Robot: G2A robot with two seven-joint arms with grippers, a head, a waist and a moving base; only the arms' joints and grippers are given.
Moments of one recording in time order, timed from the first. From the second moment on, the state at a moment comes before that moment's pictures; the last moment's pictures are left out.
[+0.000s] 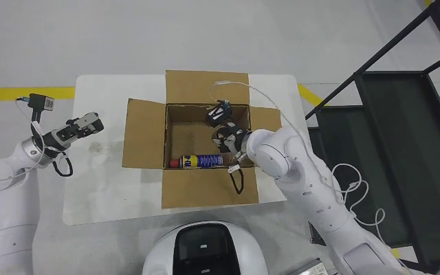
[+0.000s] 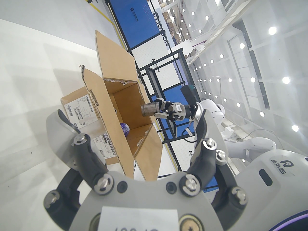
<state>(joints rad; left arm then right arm) 1.10 -1.05 -1.69 -1.27 -0.29 -0.51 -1.21 -1.07 -1.24 1.11 -1.94 -1.02 -0.01 1.28</state>
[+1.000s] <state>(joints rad) 1.10 -1.05 -1.69 -1.27 -0.29 -0.51 -1.21 -1.19 -1.16 1.65 -1.51 -0.98 -0.08 1.13</state>
